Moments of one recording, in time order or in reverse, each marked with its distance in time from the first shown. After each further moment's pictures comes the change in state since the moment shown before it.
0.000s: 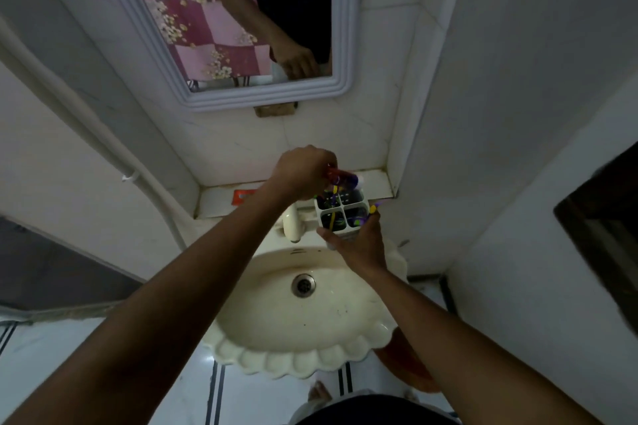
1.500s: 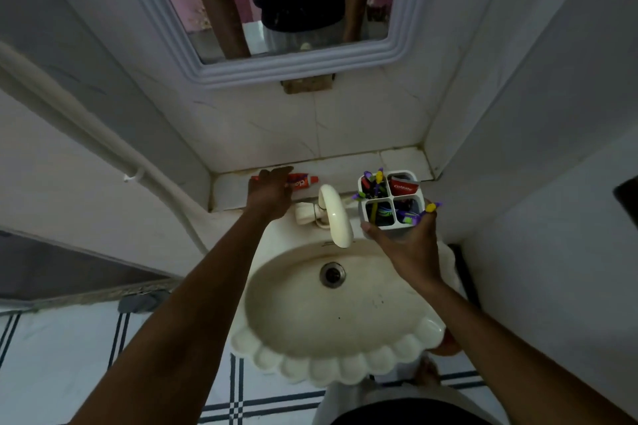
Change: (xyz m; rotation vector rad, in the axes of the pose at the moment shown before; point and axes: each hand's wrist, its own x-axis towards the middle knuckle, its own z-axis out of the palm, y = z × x) left_hand -0.009 -0.187 0.178 -0.212 -0.030 -0.308; right_hand 0.001 0.013 0.019 -0.048 0.149 -0.005
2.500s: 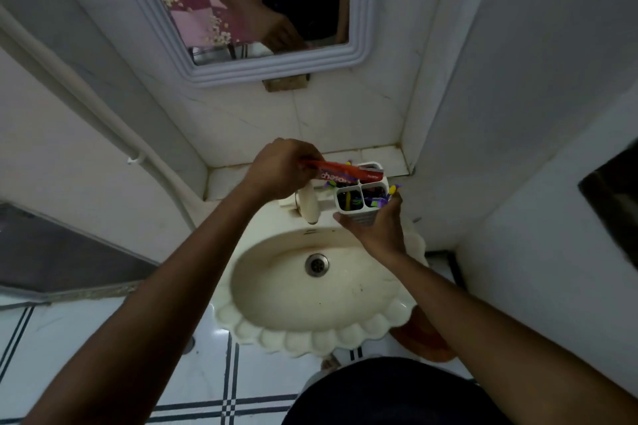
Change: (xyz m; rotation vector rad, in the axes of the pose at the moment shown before) left_hand -0.089 0.140 -0.133 -0.129 0.090 0.322; right_hand 0.004 0.007 -0.010 -0.002 -0.115 -0.034
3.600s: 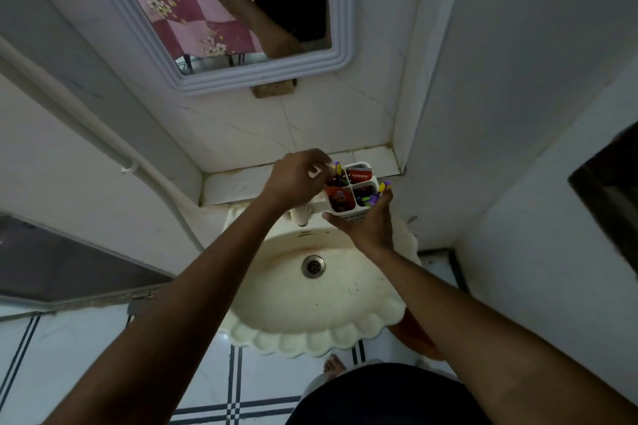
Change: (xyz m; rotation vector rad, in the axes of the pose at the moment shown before) left_hand 0.017 0.013 0.057 -0.153 0.036 -0.094; right_hand 0.002 -0.008 -0.001 0.021 0.029 0.046
